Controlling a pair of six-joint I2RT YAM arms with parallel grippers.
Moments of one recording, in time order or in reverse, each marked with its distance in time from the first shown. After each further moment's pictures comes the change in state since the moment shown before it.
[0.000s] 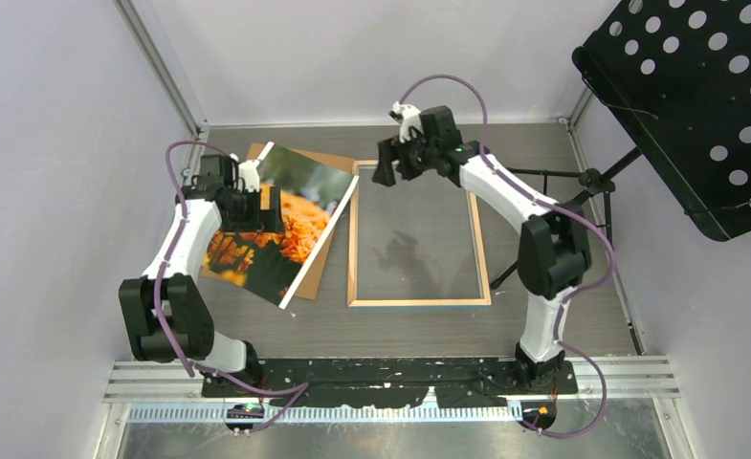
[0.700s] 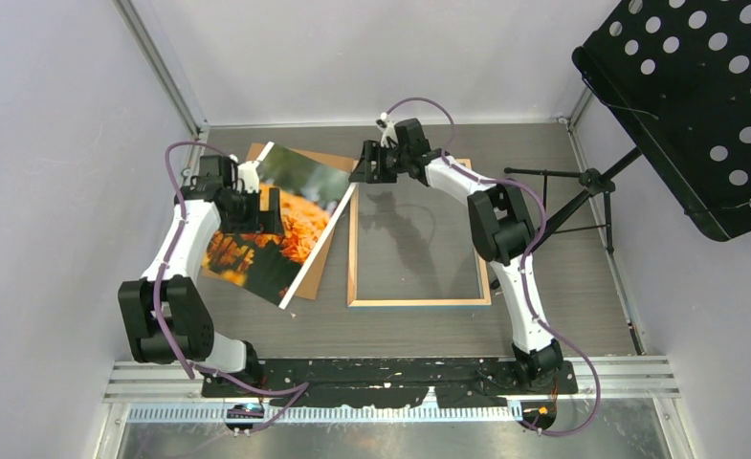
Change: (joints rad) left arm 0.004 -0.009 0.000 -0.021 0.000 0.011; right arm 0.037 0.525 0.356 0.219 -0.156 0.404
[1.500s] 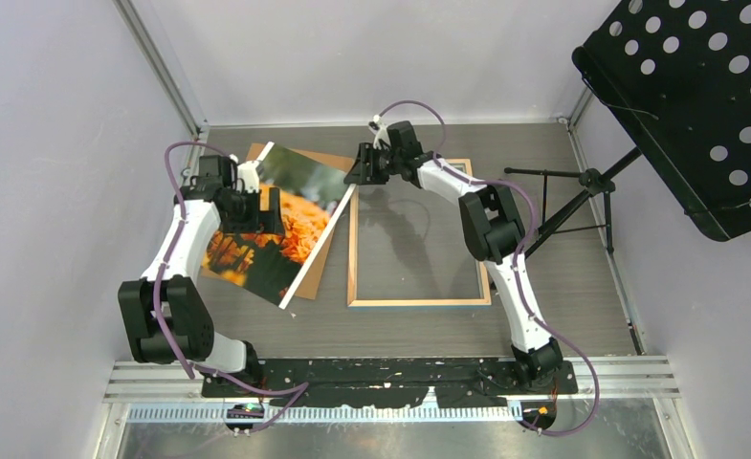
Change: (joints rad) left arm 0.002 0.000 0.000 0.001 0.018 0.000; right arm 0.021 0.079 0.077 0.042 -0.029 0.042
